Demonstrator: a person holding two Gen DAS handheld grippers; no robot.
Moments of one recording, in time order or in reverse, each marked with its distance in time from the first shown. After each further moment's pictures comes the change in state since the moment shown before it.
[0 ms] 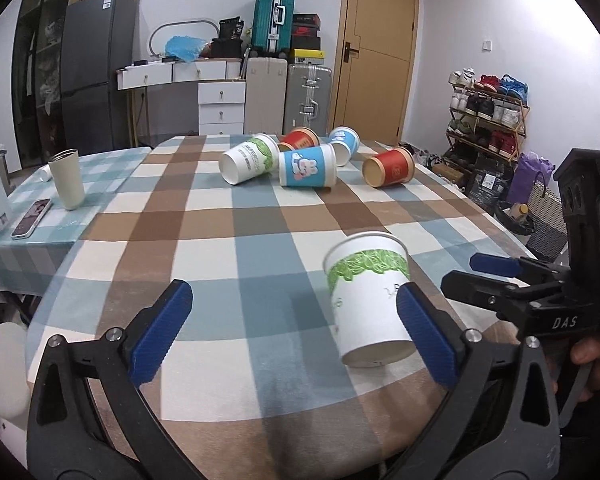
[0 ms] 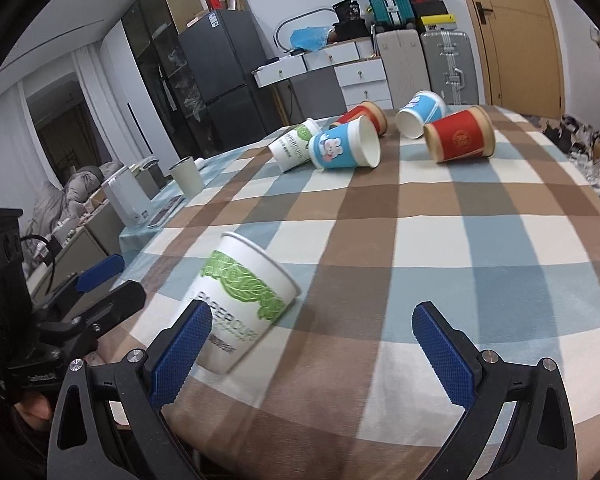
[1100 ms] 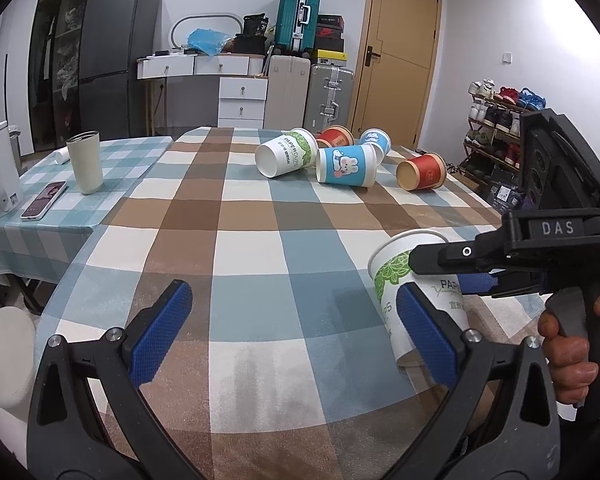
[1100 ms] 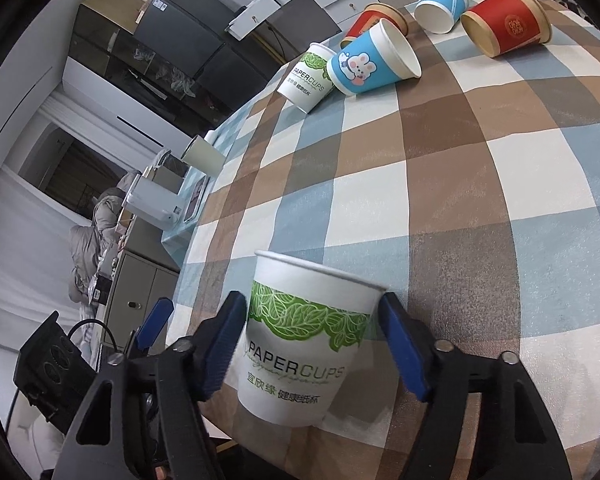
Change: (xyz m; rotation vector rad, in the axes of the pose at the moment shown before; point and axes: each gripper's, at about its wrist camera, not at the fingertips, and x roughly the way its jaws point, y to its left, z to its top) left arm 0.012 0.041 -0.008 -0.059 0.004 0.041; right arm 0.066 0.020 0.032 0.316 0.279 0.184
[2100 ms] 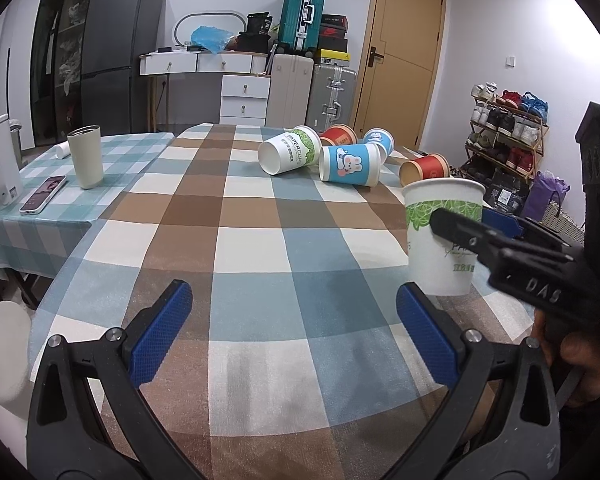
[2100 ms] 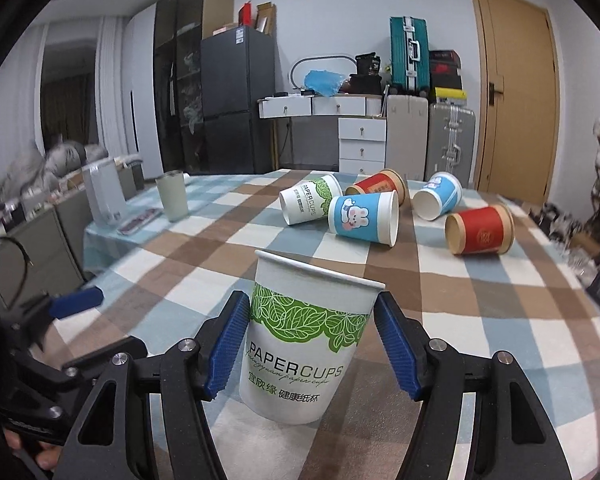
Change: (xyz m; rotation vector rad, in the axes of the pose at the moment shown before) left arm 0.001 0.002 -0.001 -0.004 0.002 0.001; right arm -0.019 0.048 -0.030 -0.558 -0.467 -0.383
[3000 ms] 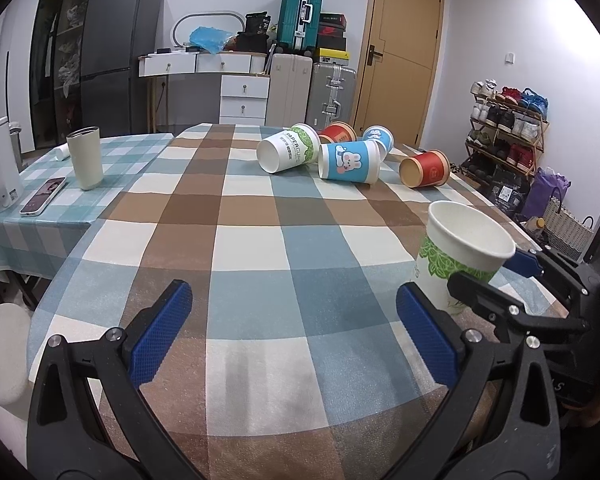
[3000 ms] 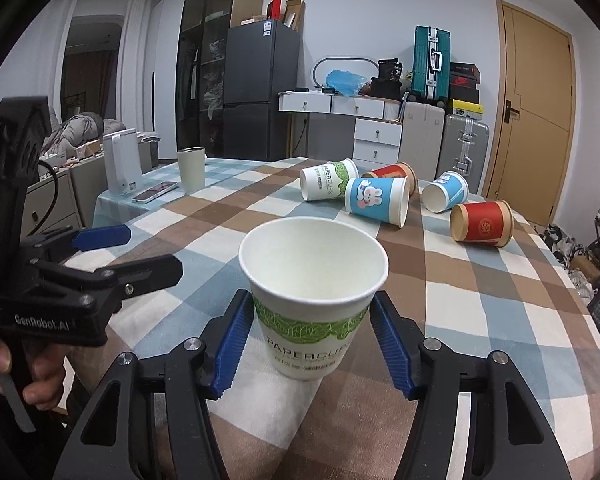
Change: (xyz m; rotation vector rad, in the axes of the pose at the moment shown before) left arm 0.010 -0.002 -0.005 0.003 0.000 0.004; right arm -0.027 0.014 -0.041 -0.089 0.004 0.034
